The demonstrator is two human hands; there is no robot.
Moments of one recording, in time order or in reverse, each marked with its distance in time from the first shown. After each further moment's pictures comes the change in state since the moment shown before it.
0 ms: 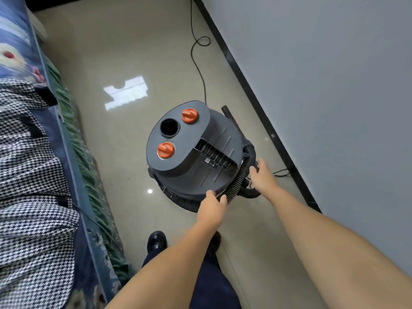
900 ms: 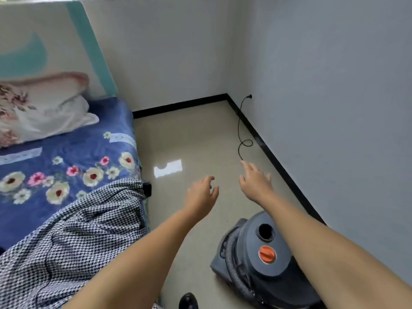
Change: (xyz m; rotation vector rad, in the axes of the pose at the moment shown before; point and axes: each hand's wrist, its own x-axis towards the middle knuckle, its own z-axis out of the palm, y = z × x) left_hand -0.006 0.031 -0.478 0.294 0.483 0.653; right_hand -0.083 -0.447 0.097 -0.509 0.173 -0.537
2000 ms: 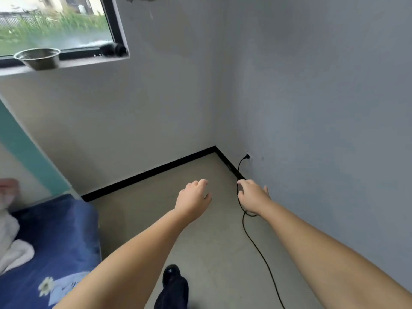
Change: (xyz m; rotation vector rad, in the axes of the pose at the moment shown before) left_hand 0.585 -0.007 -0.163 0.228 -0.054 0.182; right_hand 0.538 -0.074 -0.138 0.018 -0.012 0.119
